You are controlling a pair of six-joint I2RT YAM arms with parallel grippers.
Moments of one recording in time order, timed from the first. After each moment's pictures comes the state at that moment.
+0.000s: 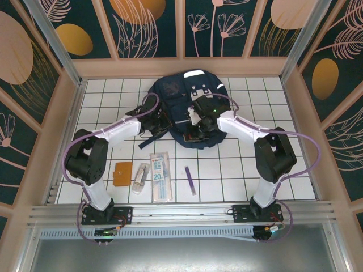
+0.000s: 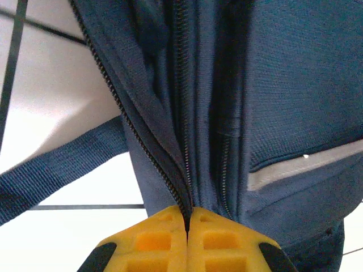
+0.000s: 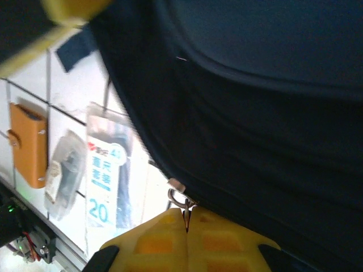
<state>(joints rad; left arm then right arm) -0.49 1.78 1.21 -0.37 0.20 -0.91 0.61 1.78 1.34 -0.77 -0.42 0.39</state>
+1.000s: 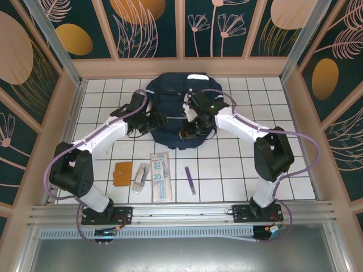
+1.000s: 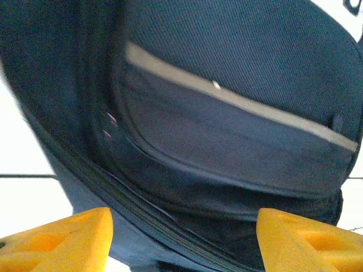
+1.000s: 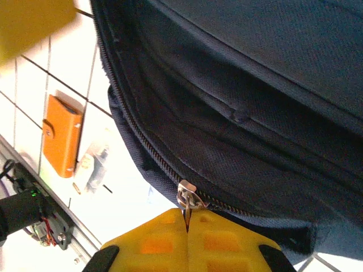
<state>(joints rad) -0.45 1.61 1.16 -0.51 0.21 -0.80 0.65 1.79 1.43 -0.76 -0.49 0.34</state>
